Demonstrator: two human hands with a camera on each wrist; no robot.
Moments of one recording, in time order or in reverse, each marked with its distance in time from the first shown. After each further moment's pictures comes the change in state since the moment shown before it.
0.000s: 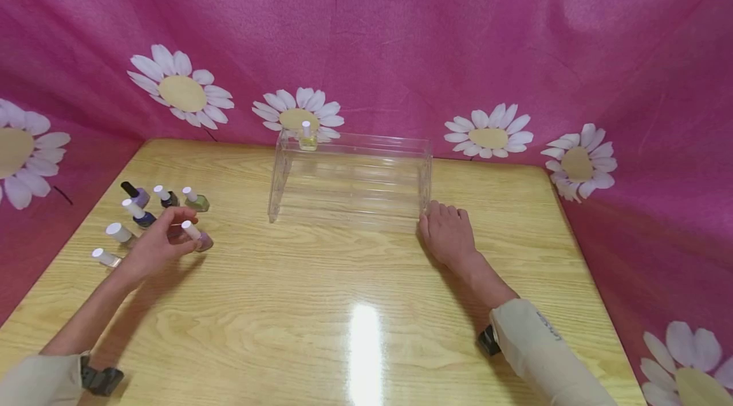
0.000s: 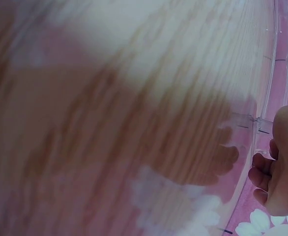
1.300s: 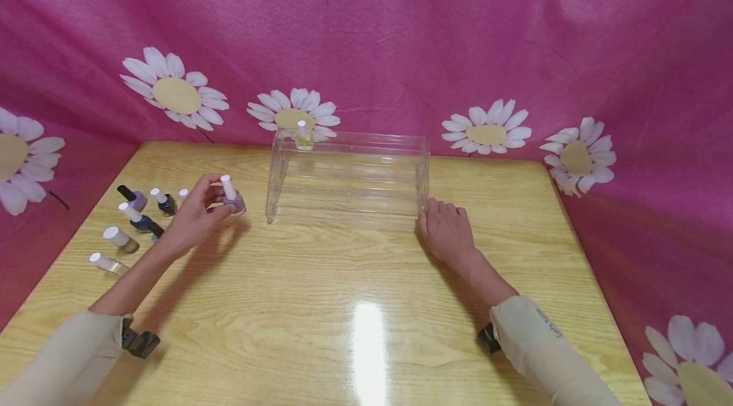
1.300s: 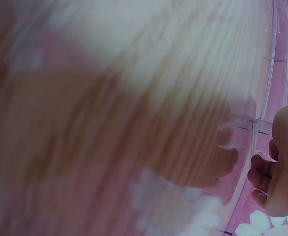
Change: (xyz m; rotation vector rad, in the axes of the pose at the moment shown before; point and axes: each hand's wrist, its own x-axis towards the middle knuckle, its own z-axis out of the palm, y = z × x) left_hand 0.056 0.050 0.035 -0.208 0.016 0.144; right_hand 0.001 0.001 0.001 0.012 -0.054 0.050
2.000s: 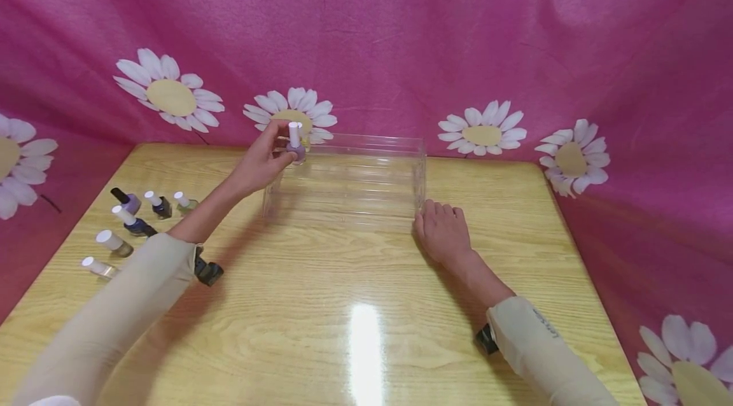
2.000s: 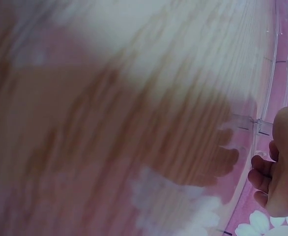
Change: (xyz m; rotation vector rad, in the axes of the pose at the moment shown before) left_hand 0.096 0.078 0.062 -0.004 -0.107 0.243; right_hand -0.001 0.002 0.002 -0.009 0.027 -0.005
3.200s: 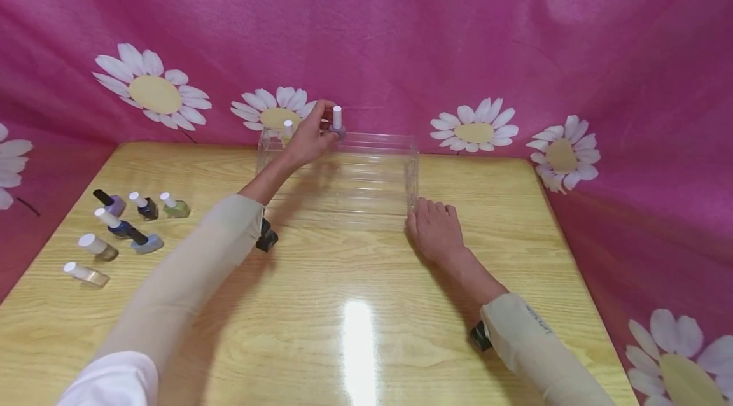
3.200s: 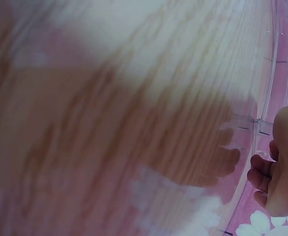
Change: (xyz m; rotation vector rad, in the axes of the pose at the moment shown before) left_hand 0.087 -0.043 0.063 0.043 0.029 0.013; right_hand 0.001 -0.004 -0.001 0.006 -0.007 0.000
